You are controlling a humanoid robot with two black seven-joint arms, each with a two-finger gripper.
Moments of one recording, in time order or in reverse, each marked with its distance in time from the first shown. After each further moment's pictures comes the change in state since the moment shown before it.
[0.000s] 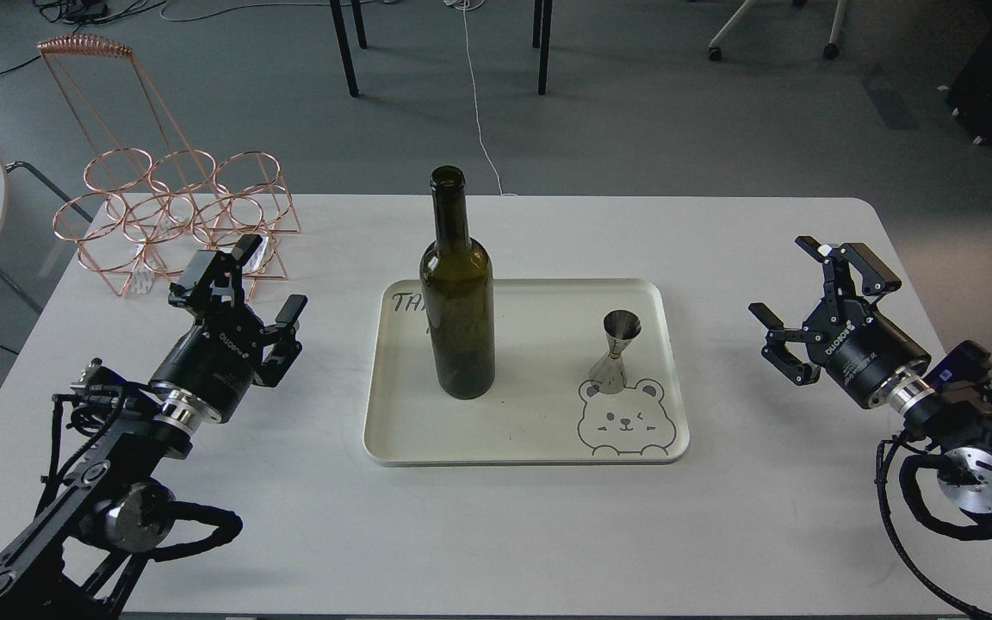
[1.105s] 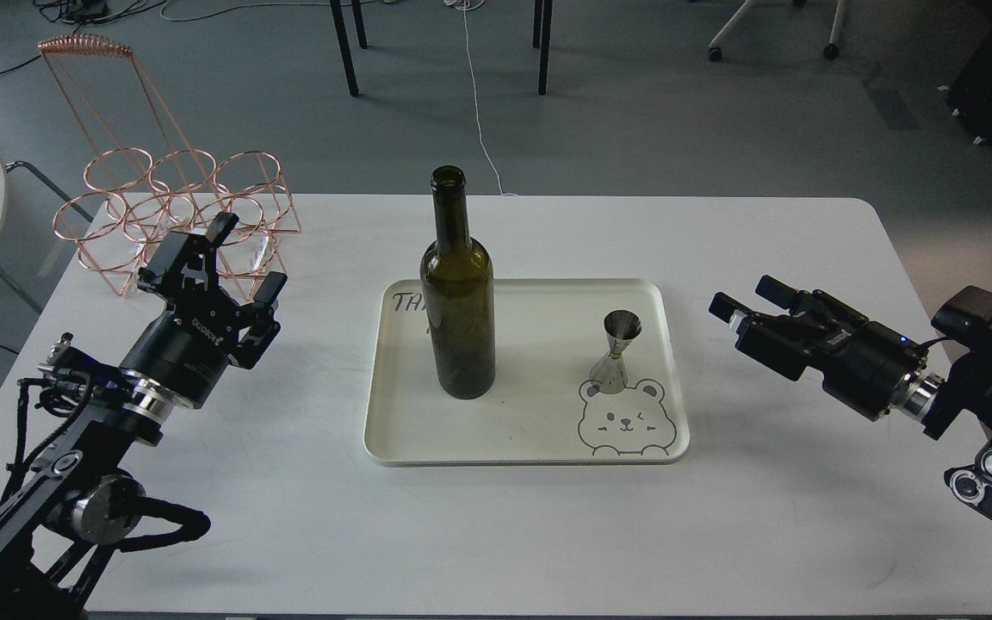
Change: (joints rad) left arm -0.029 0.085 0.020 0.029 -0.001 -0.086 -0.108; right arm -0.012 -0.120 0.005 0.217 -1.608 -0.702 0.000
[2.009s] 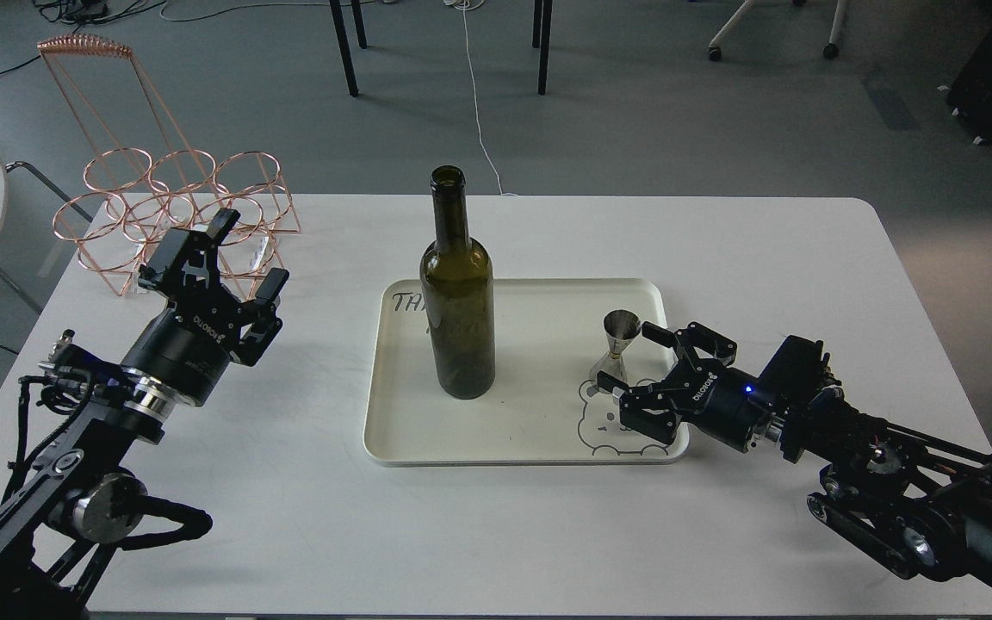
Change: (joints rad) left arm 0.000 0.000 0.000 -0.019 0.001 0.004 -0.002; right arm 0.066 0.440 -0.020 -0.467 -0.421 -0.115 0.000
